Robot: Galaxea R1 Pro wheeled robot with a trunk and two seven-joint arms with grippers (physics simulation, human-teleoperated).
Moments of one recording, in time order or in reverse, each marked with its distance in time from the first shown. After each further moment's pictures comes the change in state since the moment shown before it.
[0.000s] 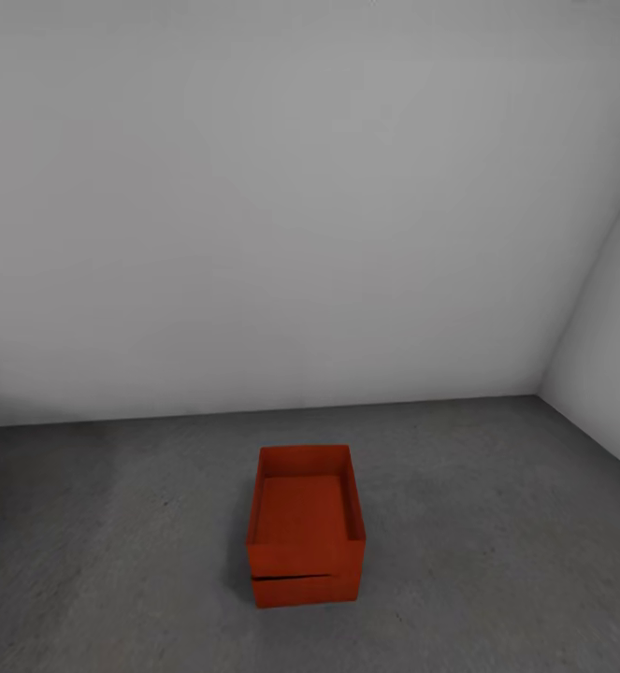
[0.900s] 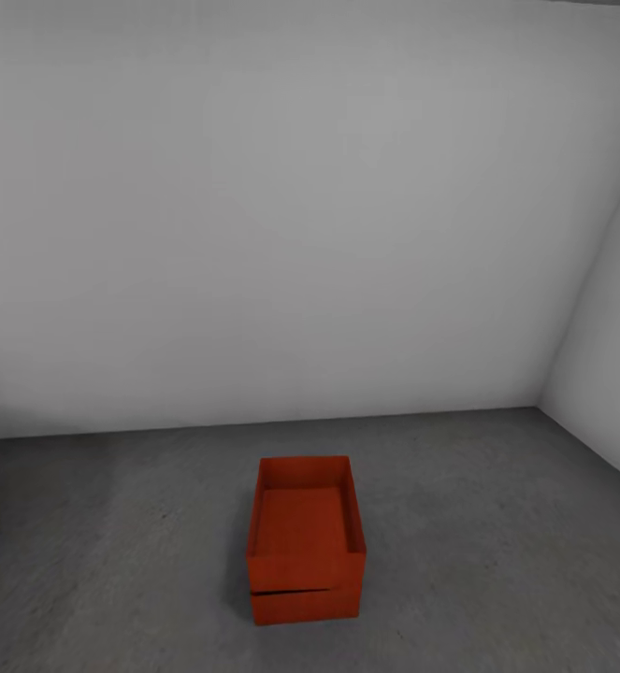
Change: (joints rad) left arm 0.000 0.000 0.000 0.000 0.000 0.000 0.000; right arm 0.018 -0.004 0.000 0.000 -0.001 -0.009 -0.002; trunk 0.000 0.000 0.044
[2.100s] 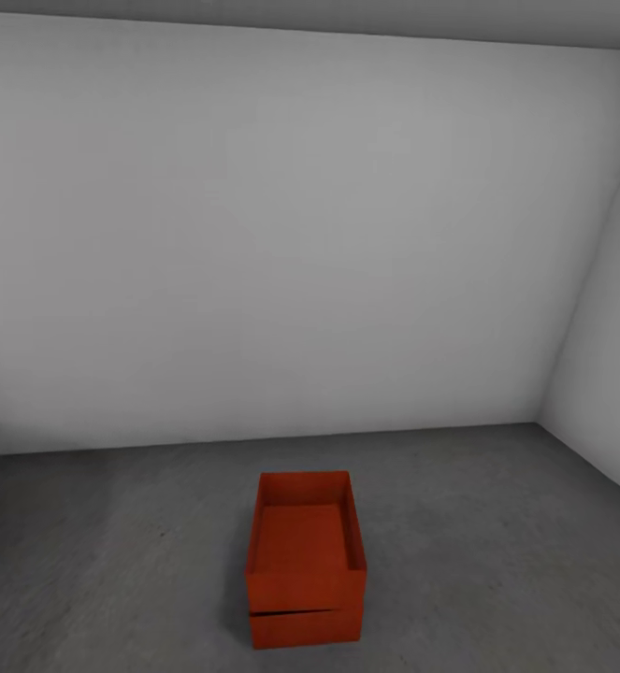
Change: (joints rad) left arm 0.155 0.012 0.001 0.003 0.016 -0.002 -0.010; right arm 0.010 0.002 -0.001 0.000 -0.098 0.002 0.000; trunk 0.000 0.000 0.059
